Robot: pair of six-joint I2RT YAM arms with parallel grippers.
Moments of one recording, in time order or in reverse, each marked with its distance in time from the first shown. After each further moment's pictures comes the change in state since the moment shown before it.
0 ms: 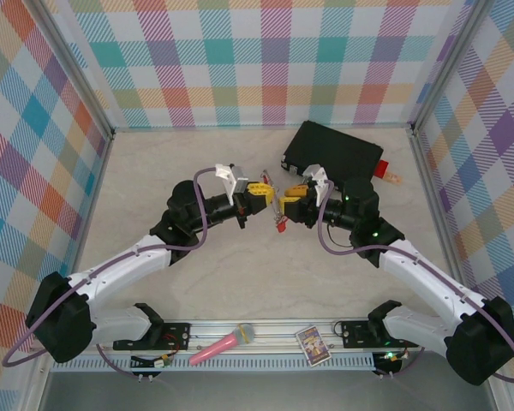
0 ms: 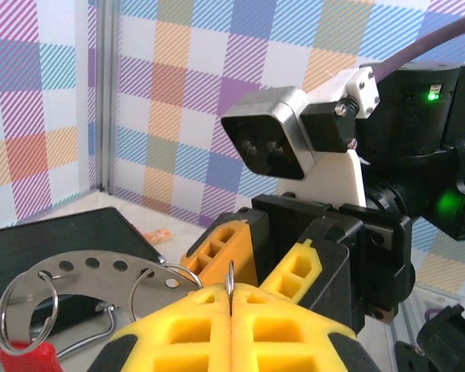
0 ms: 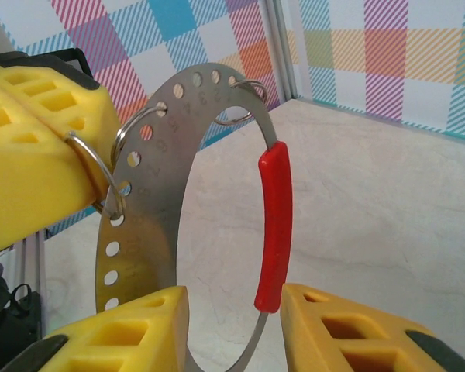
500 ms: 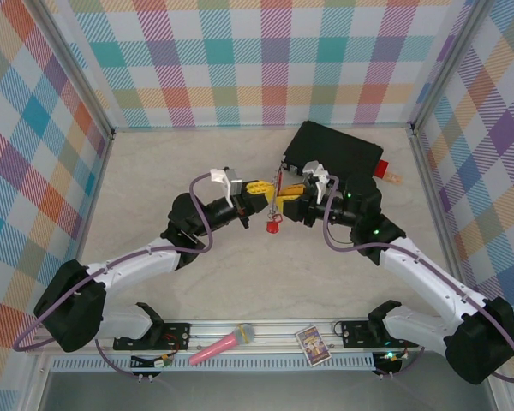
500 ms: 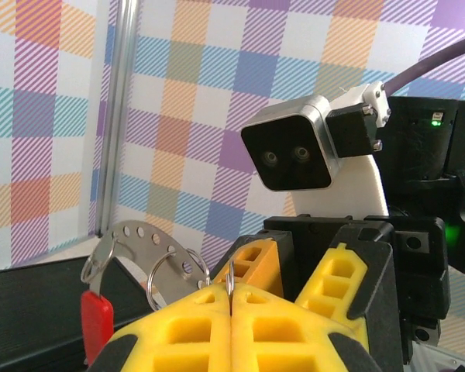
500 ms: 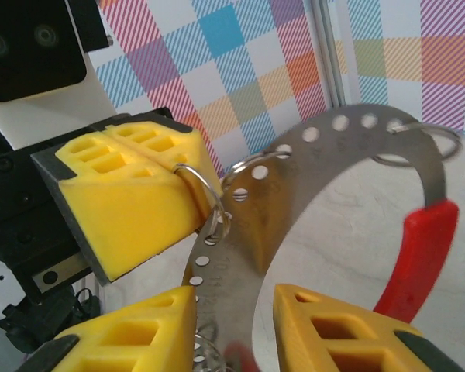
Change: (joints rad) left arm -0.014 0.072 -0.103 0.362 -0.068 -0.111; right arm -0.019 0.005 0.036 0.038 -0.118 0.089
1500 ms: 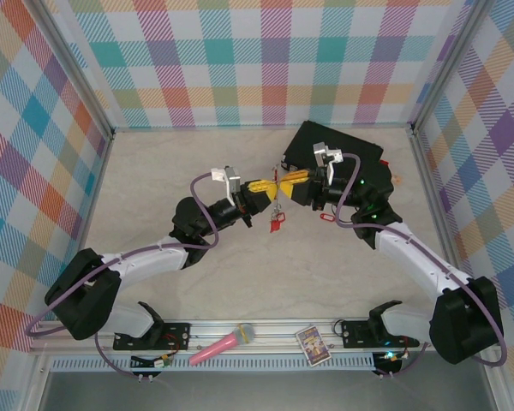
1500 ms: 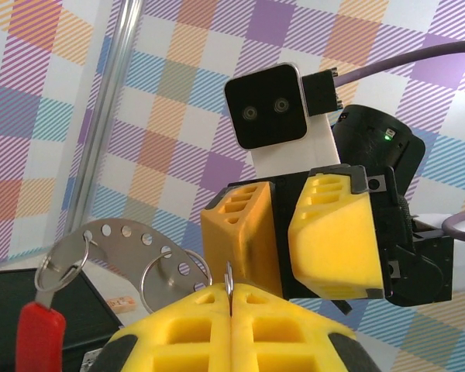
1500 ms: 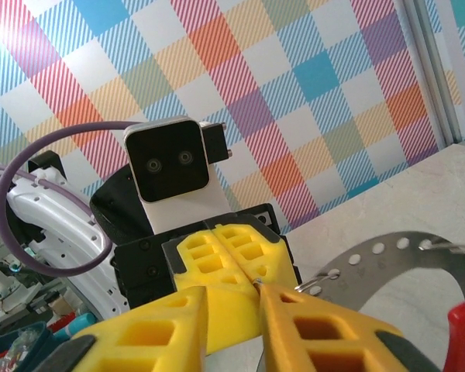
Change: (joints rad) left arm -0.011 0.090 -0.011 0.182 -0.007 -0.158; right arm -0.132 0.144 0.036 0.414 -0.366 0.352
